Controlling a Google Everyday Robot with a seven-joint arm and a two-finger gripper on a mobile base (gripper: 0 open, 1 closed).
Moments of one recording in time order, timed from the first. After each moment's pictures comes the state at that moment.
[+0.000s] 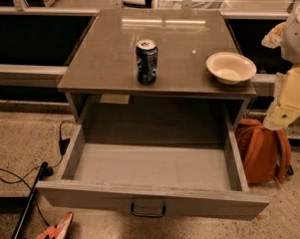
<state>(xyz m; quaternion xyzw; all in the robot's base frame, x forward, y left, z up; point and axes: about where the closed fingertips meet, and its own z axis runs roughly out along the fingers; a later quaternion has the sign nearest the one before) 0.438 -0.217 0.976 -0.60 0.78 -0.03 0.16</state>
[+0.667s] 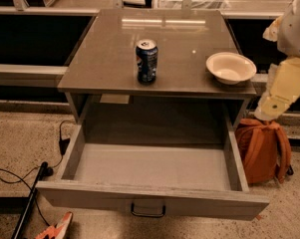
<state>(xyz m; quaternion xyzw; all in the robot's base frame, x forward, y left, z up) 0.452 -0.213 0.983 -0.58 0.80 -0.04 0.17</state>
